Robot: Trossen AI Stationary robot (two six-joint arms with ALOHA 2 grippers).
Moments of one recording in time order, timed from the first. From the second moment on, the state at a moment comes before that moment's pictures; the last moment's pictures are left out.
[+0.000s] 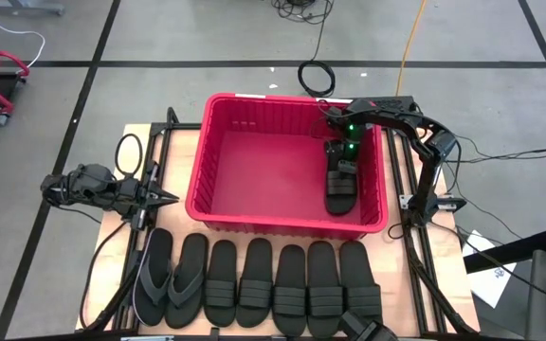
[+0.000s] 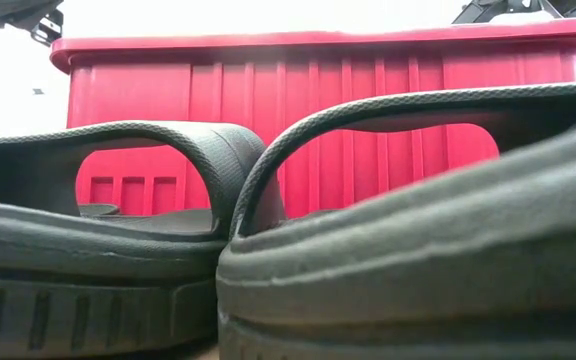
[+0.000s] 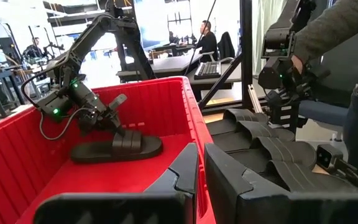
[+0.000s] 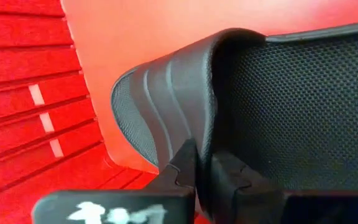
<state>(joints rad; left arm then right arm) -0.20 0.00 0.46 -0.48 -0.05 0.11 -0.81 1.89 1.29 -1.34 -0.47 -0.61</state>
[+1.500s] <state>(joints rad) -0.20 0.00 0.46 -0.47 -0.05 0.13 -0.85 1.45 1.29 -1.05 0.04 -0.51</state>
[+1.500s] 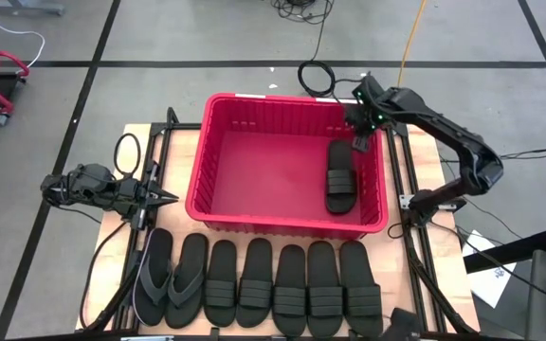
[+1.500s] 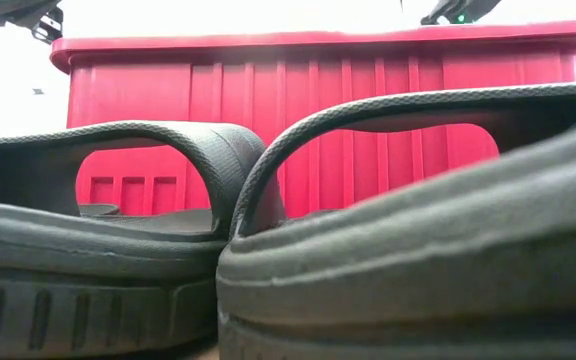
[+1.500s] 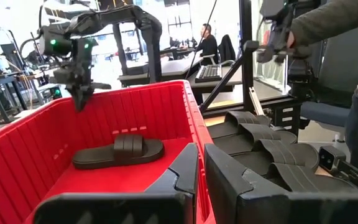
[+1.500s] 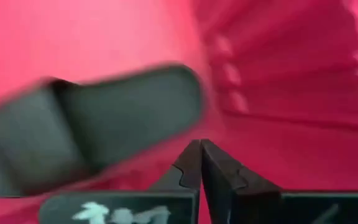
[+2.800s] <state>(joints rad) -0.20 0.00 0.46 -0.48 -0.06 0.13 -0.96 1.51 1.29 -0.87 0.26 -0.62</state>
